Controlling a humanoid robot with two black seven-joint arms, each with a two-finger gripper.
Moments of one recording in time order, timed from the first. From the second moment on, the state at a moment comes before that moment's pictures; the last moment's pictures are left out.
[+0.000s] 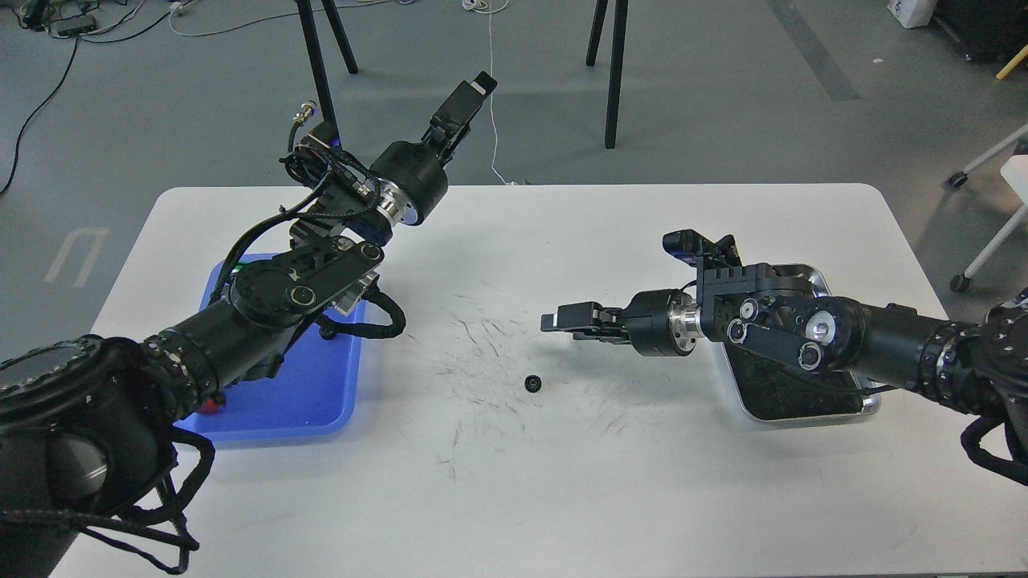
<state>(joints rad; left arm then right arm) -0.99 0.03 -0.41 -0.56 0.79 0.13 -0.49 1.12 -0.17 -0.38 0.64 -0.71 0.31 0.49</state>
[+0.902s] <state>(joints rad) -0.99 0.08 -0.19 -0.59 0.93 0.12 -0.49 1.14 -0.35 0.03 0.52 -0.25 0.28 0.49</state>
